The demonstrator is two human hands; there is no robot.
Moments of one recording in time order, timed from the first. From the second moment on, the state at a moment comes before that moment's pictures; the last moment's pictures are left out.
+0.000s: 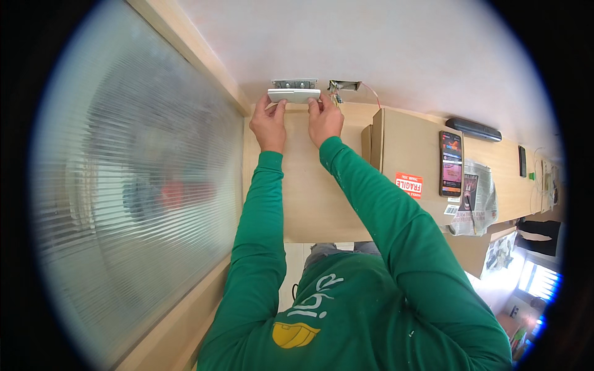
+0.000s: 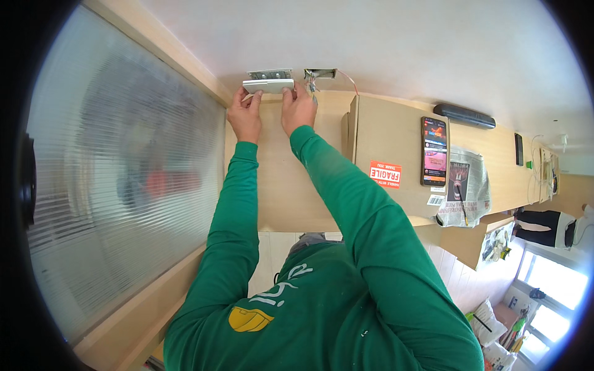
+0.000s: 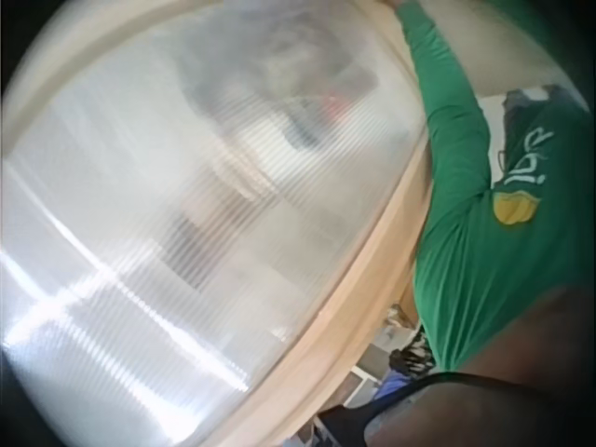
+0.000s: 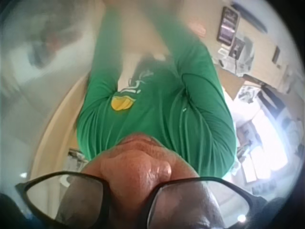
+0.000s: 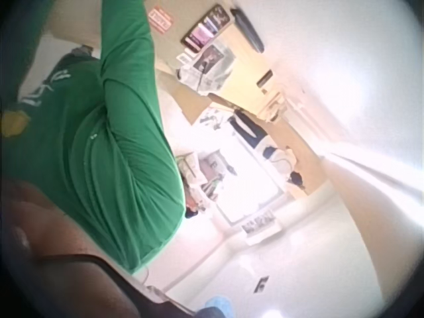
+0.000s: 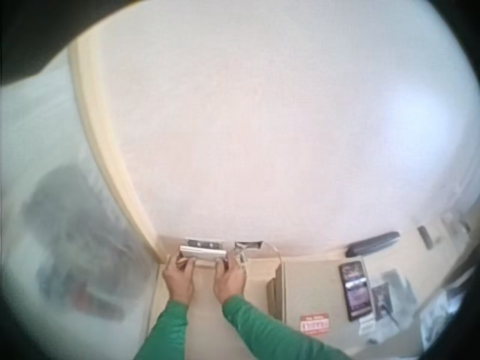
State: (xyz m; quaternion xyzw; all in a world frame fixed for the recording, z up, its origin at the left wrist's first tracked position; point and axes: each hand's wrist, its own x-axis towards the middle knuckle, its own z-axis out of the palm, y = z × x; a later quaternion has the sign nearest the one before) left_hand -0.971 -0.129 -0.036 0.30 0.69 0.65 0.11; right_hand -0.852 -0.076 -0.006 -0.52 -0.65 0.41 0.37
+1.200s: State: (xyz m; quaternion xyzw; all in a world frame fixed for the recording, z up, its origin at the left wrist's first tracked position) left_hand -1.013 -0.171 0.009 0.30 0.66 0.66 0.21; right_hand -0.844 -0.081 0.020 -0.46 -0.53 0.65 0.30
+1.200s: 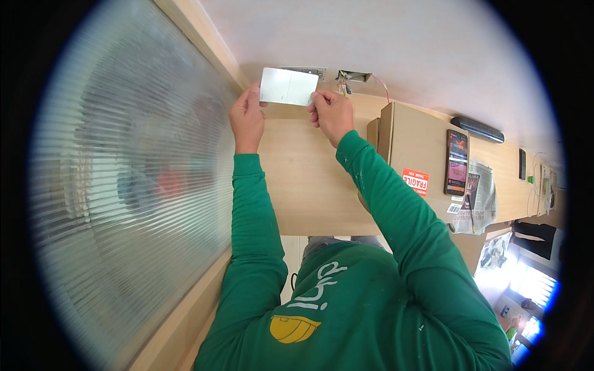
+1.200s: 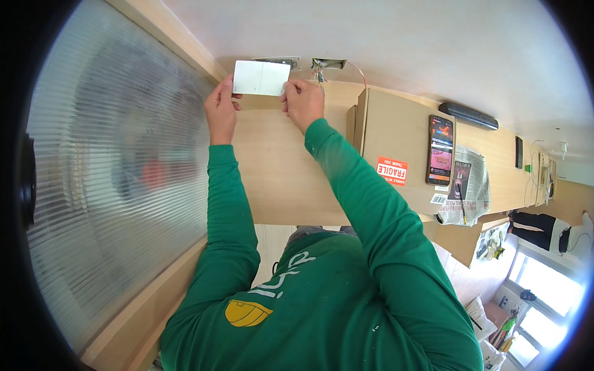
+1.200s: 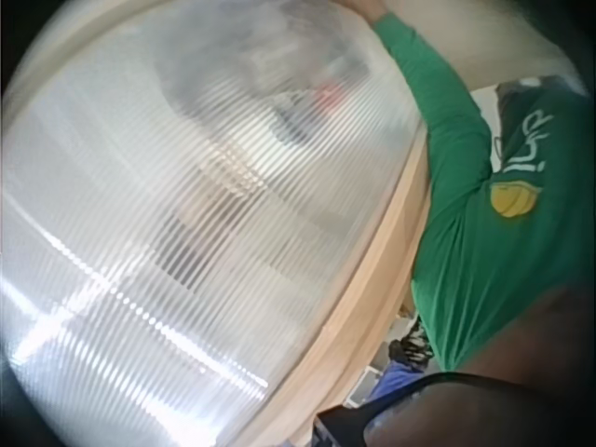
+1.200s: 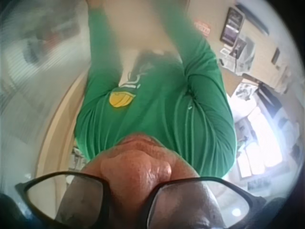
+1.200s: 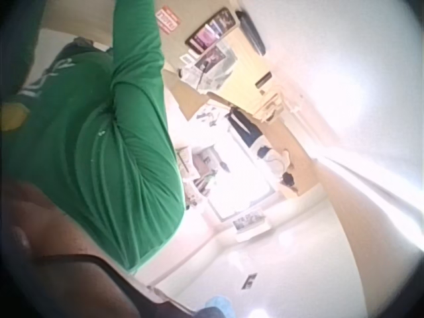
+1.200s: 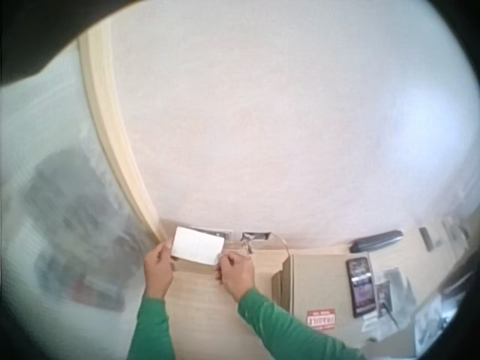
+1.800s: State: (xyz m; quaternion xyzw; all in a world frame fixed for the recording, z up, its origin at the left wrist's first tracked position) left_hand -0.998 -0.171 0.023 0.47 0.67 0.57 0.12; right_hand -0.841 -0.088 0.033 -0.36 -0.75 0.49 0.27
